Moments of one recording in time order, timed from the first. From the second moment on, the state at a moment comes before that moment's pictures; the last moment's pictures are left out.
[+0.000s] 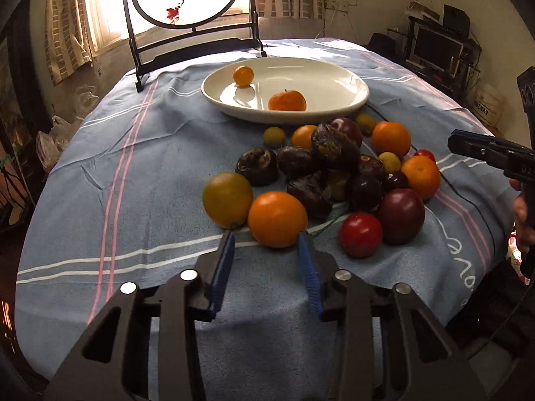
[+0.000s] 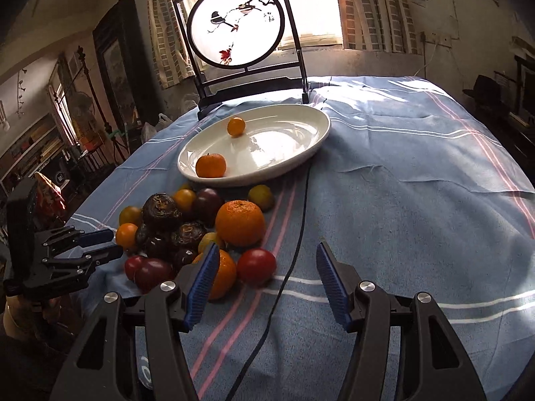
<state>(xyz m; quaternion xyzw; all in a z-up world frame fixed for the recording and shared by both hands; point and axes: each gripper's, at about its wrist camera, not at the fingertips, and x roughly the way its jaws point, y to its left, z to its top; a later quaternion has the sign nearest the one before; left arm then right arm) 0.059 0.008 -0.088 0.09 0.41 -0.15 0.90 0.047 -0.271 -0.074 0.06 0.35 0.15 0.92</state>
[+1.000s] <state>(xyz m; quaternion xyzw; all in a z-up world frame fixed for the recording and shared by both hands) 0.038 0.009 -0.068 0.06 0.36 -0.16 0.92 0.037 -0.198 -0.084 -0.07 0.37 0.19 0.91</state>
